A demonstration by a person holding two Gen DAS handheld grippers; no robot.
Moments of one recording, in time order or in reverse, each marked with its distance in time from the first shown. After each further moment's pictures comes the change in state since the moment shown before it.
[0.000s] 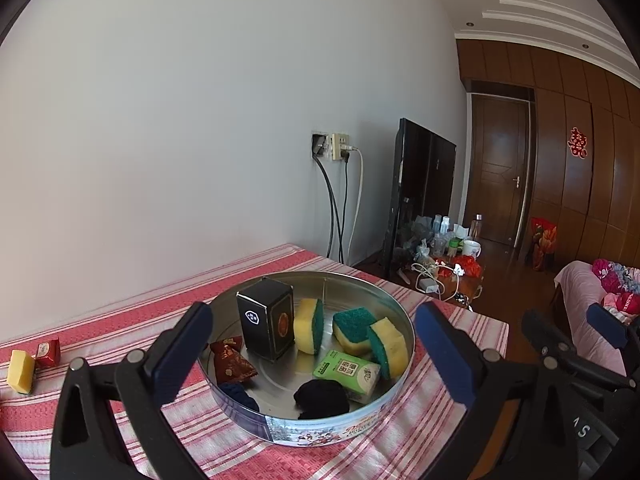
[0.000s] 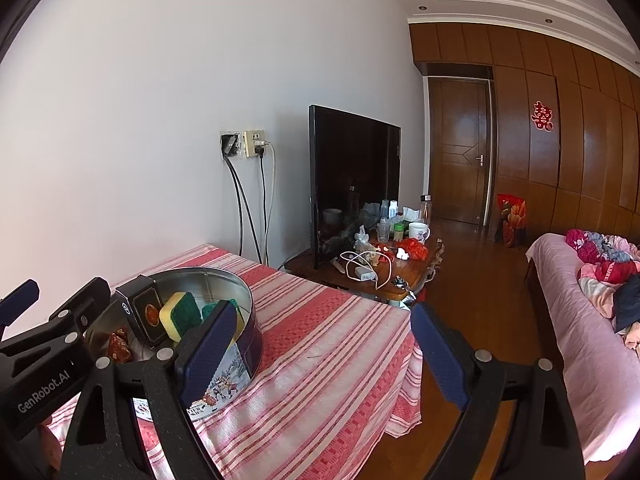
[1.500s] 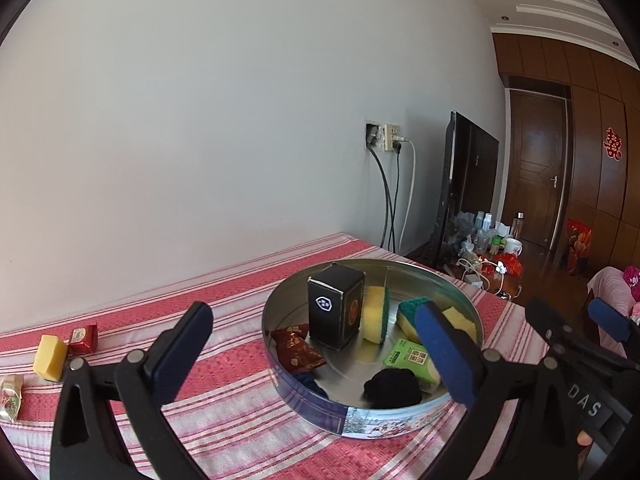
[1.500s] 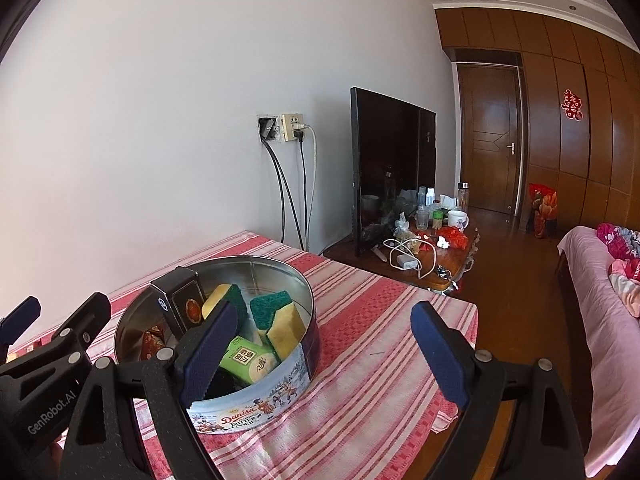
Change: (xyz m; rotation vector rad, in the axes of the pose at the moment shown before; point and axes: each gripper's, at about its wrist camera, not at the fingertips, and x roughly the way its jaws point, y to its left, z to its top) left arm 0.001 0.054 -0.014 -0.028 0.026 0.149; right arm 0.024 0.047 -0.003 -0.002 0.052 0.120
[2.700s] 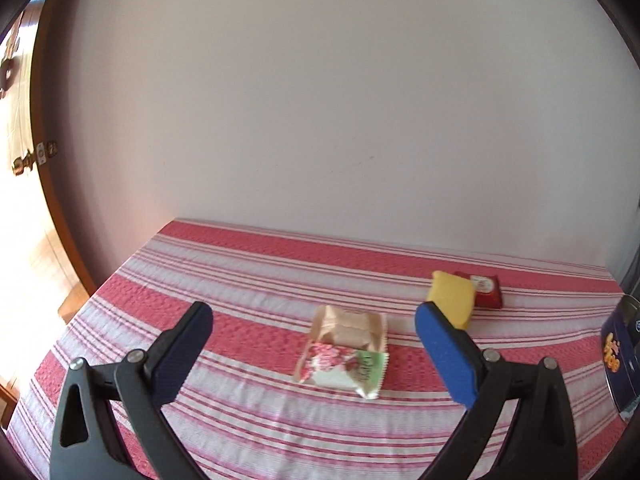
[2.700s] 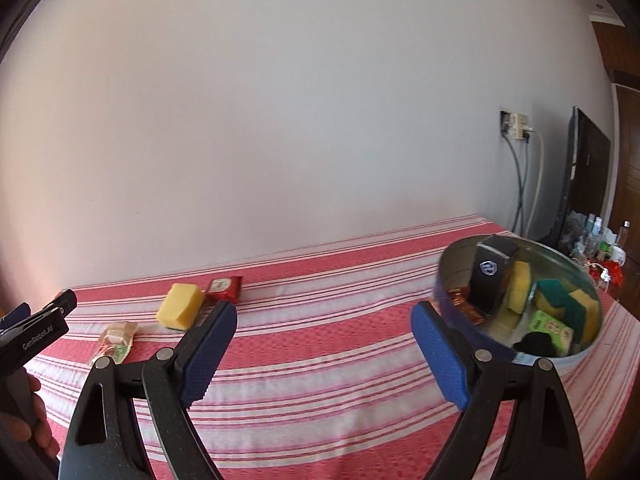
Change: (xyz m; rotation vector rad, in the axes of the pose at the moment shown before) left arm -0.127 0.367 -0.088 -0.427 0.163 0.744; right arm -0.068 0.250 -0.063 -0.251 0.082 0.585
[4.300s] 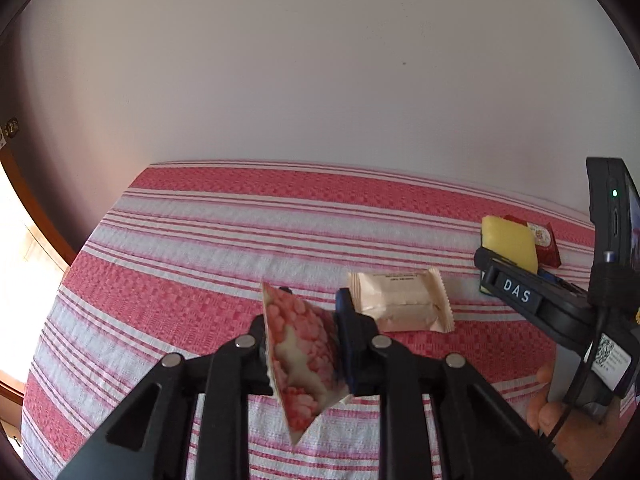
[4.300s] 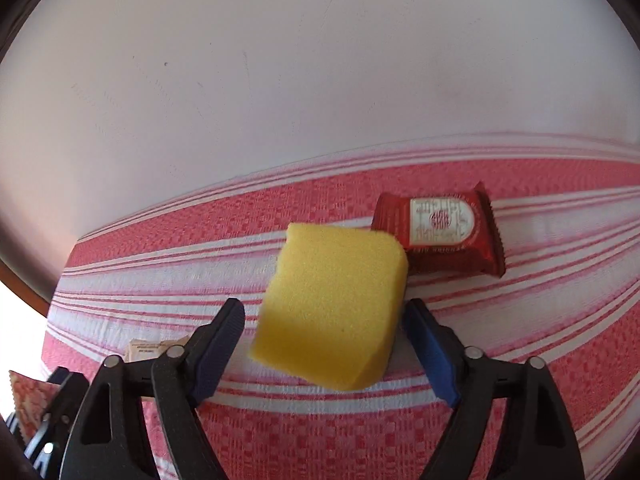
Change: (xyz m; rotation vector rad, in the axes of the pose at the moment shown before) left arm 0.091 0.013 0.002 0.065 0.252 -0.028; right arm 0.222 0.179 -0.025 -0.035 0.449 0.210
